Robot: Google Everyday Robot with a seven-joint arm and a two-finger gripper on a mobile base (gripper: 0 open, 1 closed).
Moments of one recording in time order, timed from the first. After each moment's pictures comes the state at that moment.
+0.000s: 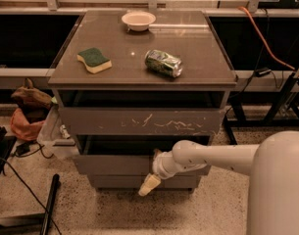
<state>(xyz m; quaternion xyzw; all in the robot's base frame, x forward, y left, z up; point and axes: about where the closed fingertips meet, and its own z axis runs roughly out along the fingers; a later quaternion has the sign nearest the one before) 0.577 -0.005 0.416 -0.55 0.77 0.19 0.27</state>
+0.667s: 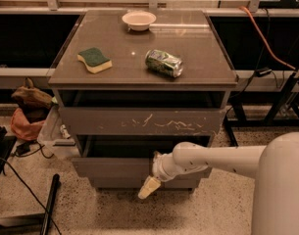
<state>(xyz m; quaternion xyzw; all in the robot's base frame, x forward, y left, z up) 0.560 -0.003 0.422 -0.55 0.77 0.20 0.26</state>
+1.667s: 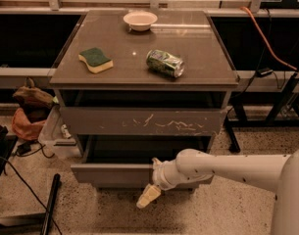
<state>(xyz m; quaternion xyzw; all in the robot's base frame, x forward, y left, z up) 0.521 0.002 0.435 -0.54 0.76 0.23 0.26</state>
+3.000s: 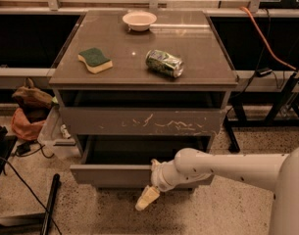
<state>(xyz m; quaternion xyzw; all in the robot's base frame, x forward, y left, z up) 0.511 0.010 0.435 -0.55 0.76 0.25 0.25</state>
